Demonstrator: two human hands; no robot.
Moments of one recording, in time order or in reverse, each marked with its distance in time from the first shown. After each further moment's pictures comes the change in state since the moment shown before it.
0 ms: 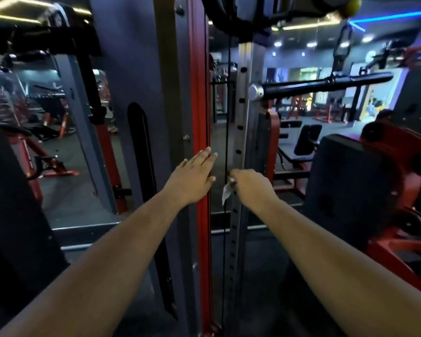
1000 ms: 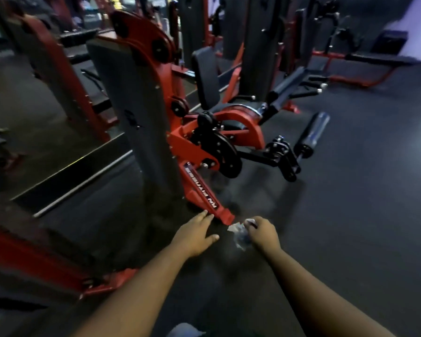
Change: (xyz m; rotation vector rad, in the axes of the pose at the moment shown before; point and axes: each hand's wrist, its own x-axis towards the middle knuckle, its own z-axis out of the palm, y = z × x) left_hand -0.173 0.592 0.264 -0.333 -0.808 0.565; right_hand -0.625 0.378 0.043 0.481 0.105 1.369
